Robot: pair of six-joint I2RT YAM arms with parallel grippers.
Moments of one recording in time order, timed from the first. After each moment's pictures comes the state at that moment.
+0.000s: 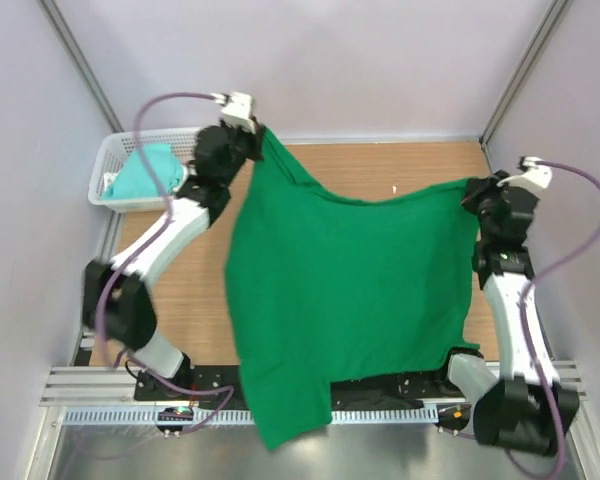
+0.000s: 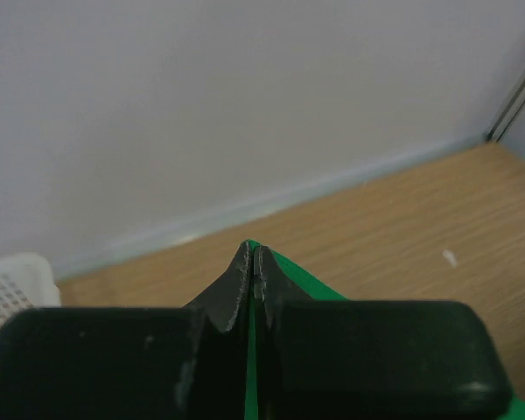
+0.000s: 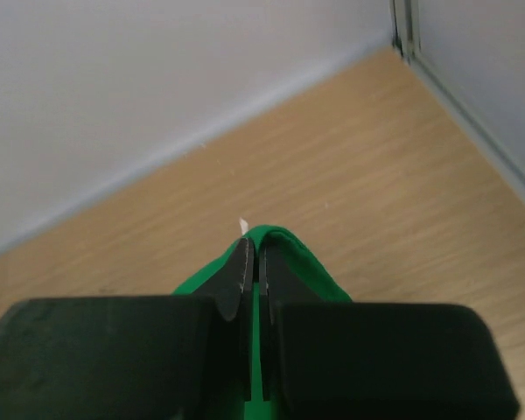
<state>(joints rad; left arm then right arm) -0.40 1.50 1.36 0.27 0.01 -0.02 -0.19 0.91 0.85 0.03 0.02 0.40</state>
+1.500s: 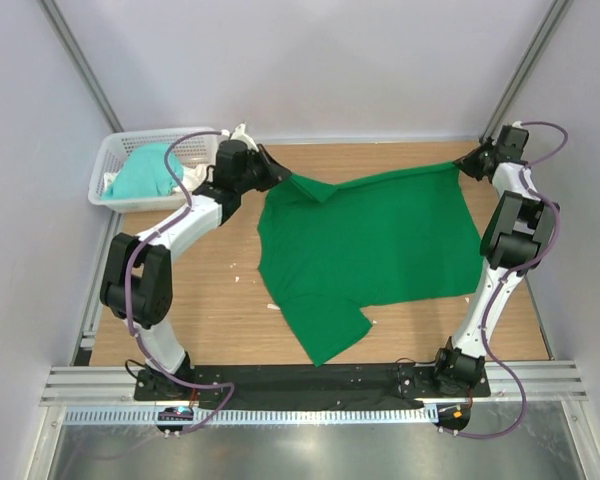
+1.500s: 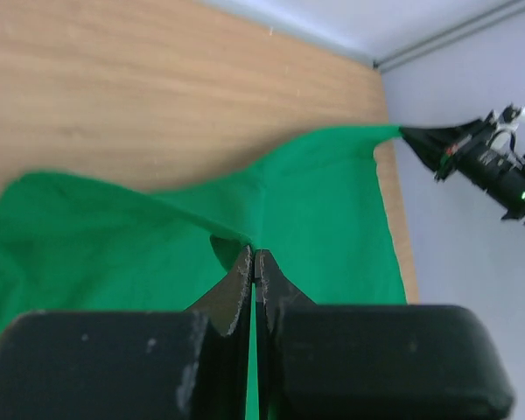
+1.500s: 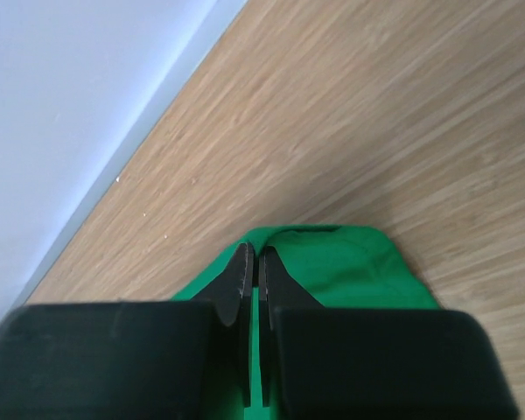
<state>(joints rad) -0.37 1.78 1.33 0.14 0.21 -0.74 -0.34 2.26 1.80 -0.18 -0.30 0.63</state>
